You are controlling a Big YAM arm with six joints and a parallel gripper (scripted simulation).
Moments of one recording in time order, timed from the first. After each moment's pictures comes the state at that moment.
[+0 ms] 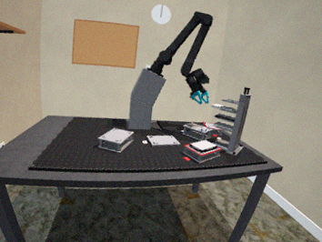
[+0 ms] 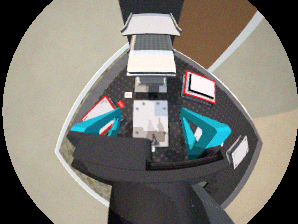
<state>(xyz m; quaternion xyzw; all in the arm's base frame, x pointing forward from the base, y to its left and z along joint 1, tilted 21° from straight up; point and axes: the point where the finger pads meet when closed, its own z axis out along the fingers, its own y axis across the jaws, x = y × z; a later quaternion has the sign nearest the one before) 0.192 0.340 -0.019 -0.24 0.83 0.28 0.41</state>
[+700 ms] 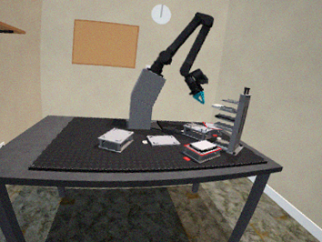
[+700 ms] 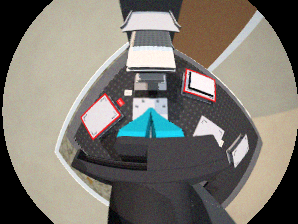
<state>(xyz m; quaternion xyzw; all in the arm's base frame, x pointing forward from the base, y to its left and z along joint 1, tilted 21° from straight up) 0.187 0.336 -0.024 -0.24 0.83 0.28 0.41</state>
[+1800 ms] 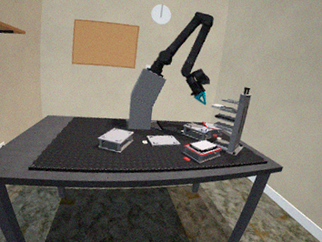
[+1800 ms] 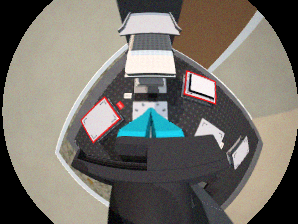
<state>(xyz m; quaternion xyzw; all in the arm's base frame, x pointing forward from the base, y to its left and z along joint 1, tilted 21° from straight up) 0.197 0.343 -0.022 -0.24 0.83 0.28 0.41</state>
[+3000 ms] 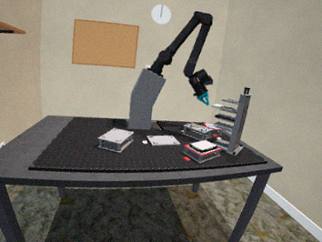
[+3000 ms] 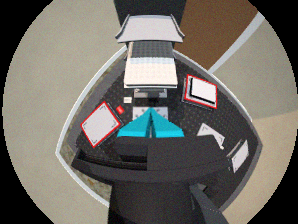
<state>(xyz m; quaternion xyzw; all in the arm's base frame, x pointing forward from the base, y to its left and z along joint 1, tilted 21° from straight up) 0.213 0.355 -0.018 -0.24 0.83 0.28 0.41</state>
